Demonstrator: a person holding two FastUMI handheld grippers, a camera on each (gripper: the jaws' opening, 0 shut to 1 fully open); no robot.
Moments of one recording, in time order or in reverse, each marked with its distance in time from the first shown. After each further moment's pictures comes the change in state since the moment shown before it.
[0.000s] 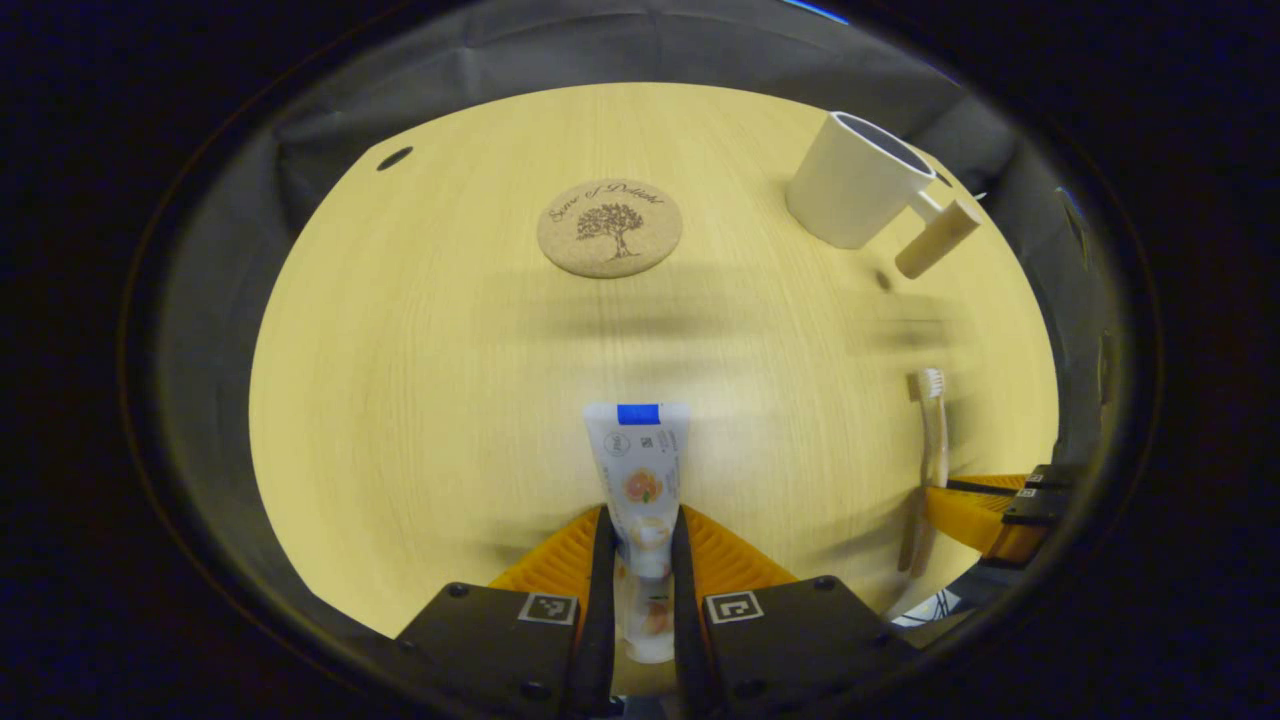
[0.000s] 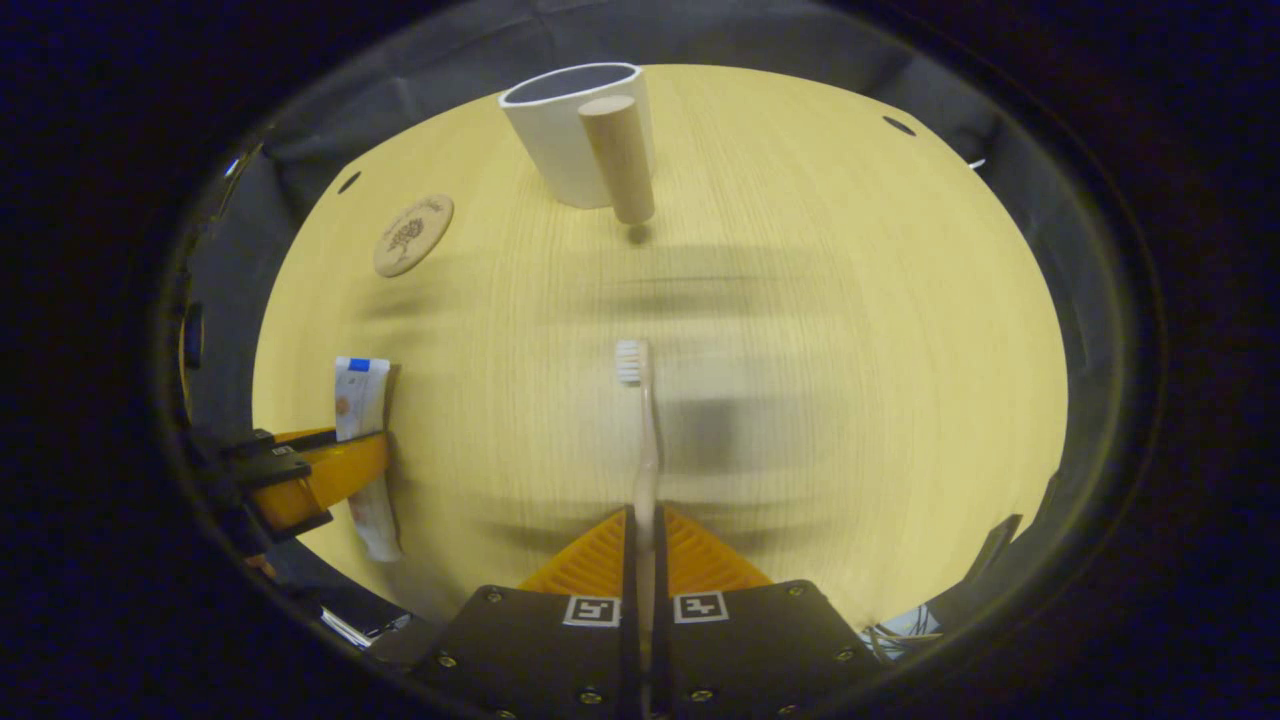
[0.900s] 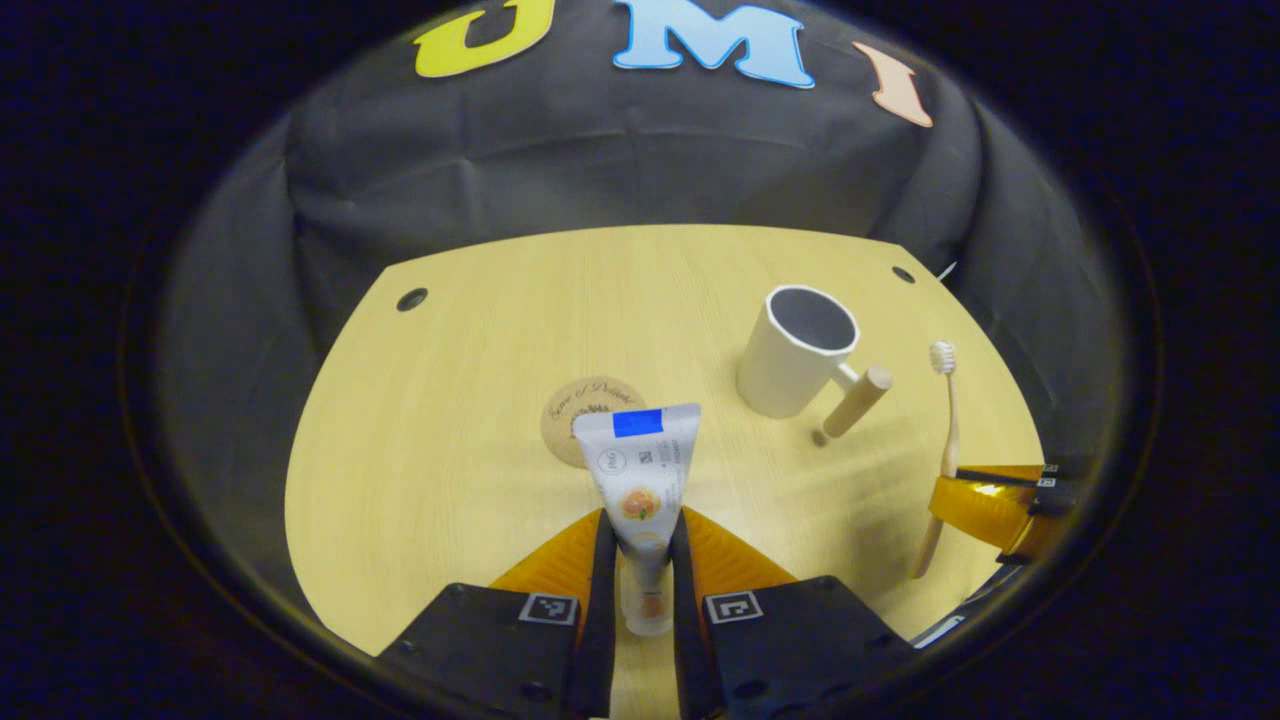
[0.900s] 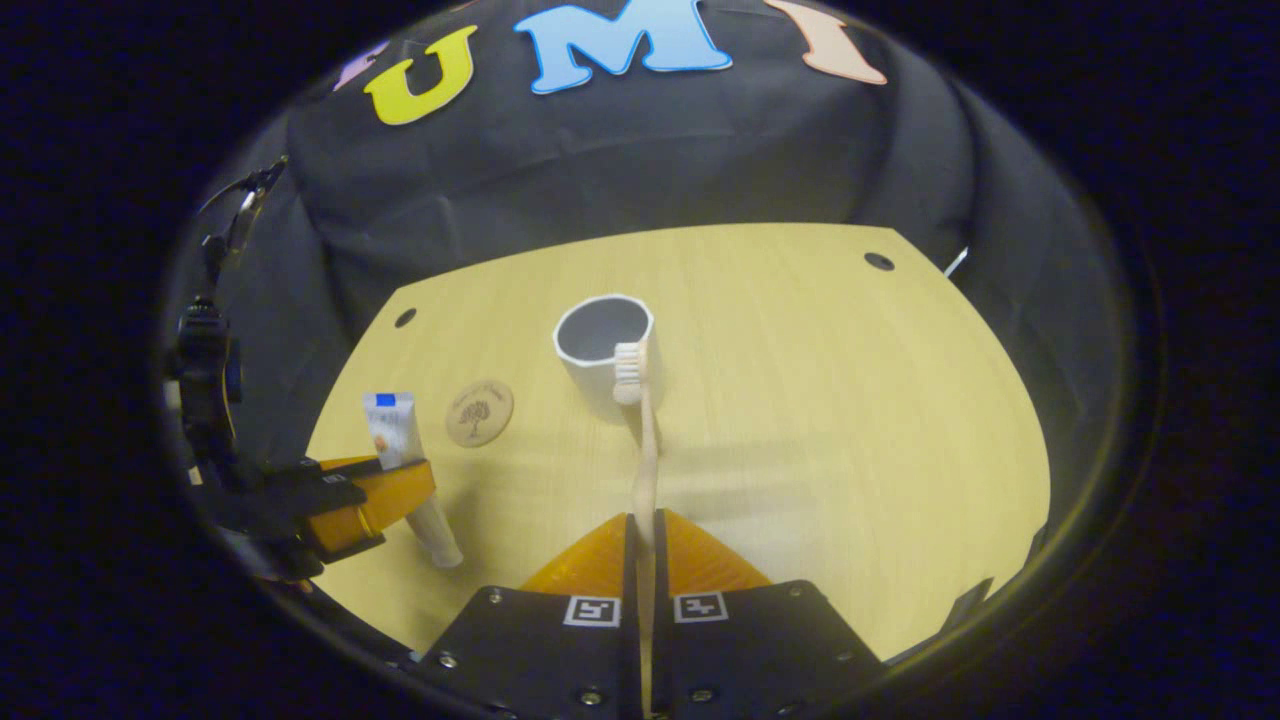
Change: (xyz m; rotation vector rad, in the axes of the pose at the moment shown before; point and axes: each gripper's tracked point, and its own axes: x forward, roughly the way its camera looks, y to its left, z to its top) left arm -0.070 -0.029 0.115 0.063 -0.428 -0.016; right arm -0.087 0.001 0.114 -0.027 -0.522 0.044
